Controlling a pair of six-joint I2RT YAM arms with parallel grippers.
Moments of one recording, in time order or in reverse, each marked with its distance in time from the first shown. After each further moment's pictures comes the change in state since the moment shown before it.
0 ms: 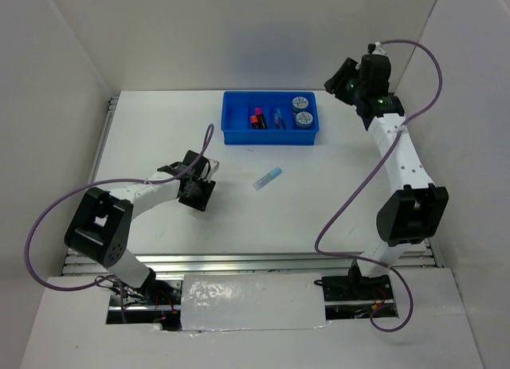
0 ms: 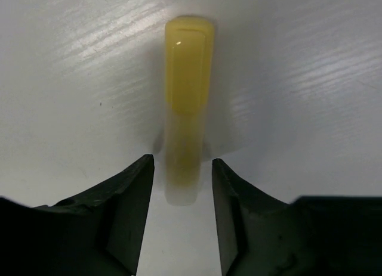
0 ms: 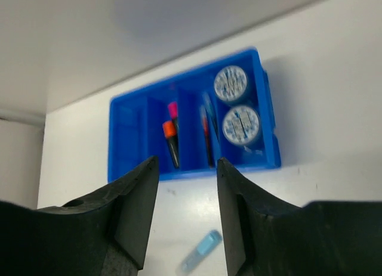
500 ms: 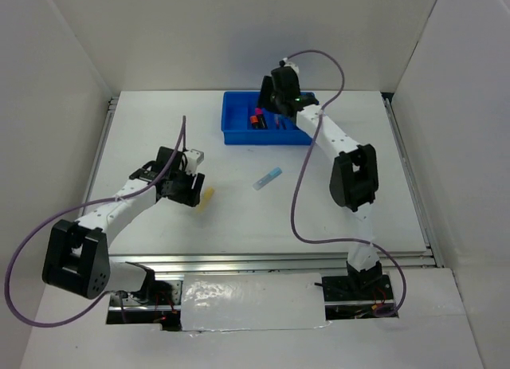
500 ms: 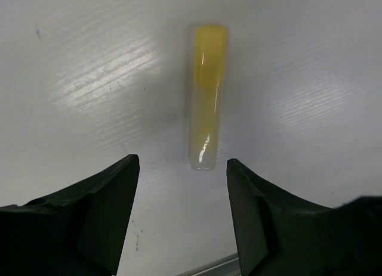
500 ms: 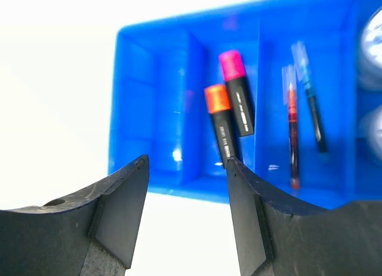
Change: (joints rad) left arm 0.150 -0.247 -0.050 -0.002 0.146 0.103; right arm 0.349 0.565 0.325 0.014 0.190 -0.001
